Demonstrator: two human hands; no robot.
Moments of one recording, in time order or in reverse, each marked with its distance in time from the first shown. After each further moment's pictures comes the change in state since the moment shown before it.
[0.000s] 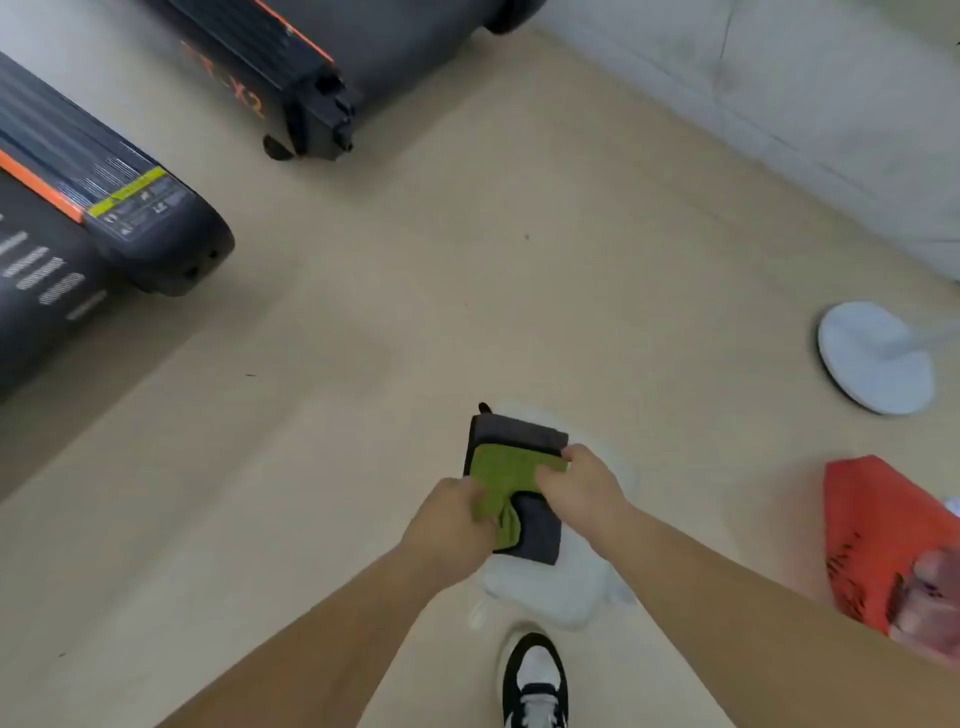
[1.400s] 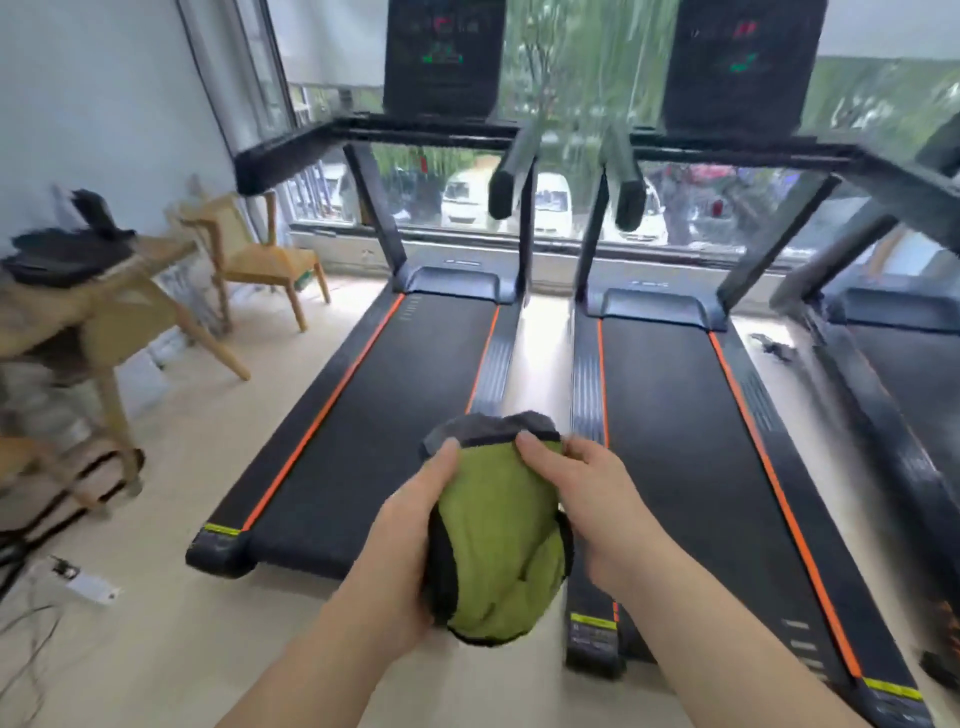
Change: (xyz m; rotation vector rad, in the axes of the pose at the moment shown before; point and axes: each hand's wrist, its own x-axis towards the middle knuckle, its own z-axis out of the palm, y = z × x) left_hand -1.020 -0.169 -0.517 -1.506 1.189 0.305; right_hand -0.997 -0.497 0.412 0.018 -1.006 -0.848
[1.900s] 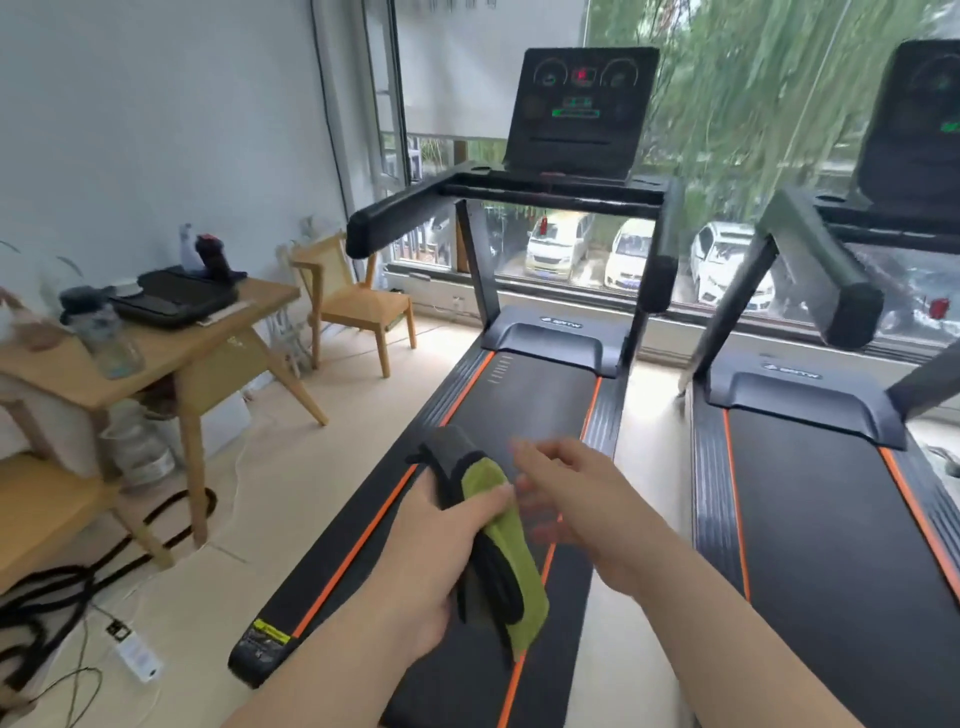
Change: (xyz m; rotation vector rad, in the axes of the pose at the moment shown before) left_hand 0.245 0.190 -0.129 0.095 0.250 0.188; right_hand 0.278 -0.110 0.200 -0.228 -0.312 -0.066
